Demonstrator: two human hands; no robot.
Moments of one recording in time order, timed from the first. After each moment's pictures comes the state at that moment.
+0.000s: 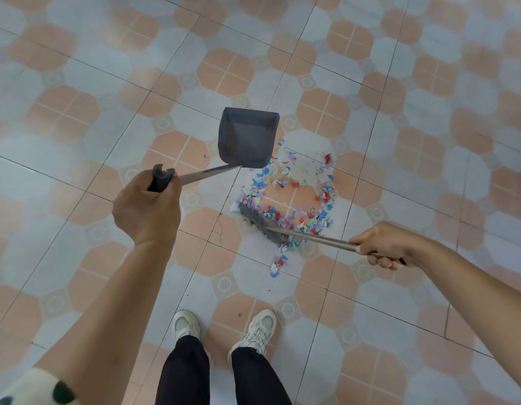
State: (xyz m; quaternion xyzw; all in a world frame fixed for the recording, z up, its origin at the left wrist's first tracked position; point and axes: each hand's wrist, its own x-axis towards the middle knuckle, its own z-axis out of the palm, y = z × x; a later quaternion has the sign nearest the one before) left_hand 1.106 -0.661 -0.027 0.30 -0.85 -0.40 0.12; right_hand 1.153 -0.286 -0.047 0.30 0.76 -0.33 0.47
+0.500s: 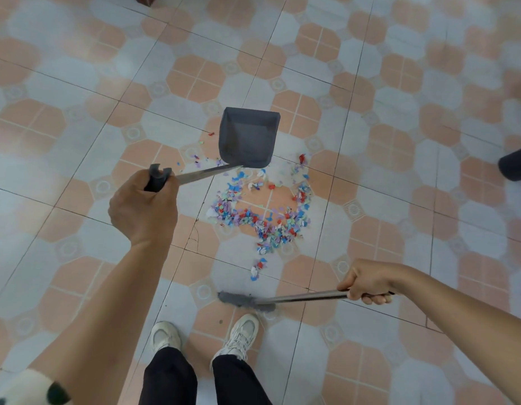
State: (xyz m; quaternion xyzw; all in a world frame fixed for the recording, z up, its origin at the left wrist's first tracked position) left_hand 1.105 -0.581 -0.025 0.27 -0.85 -0.43 0.11; right_hand 1.217 -0.233 -0.050 0.21 0.72 -0.23 0.62
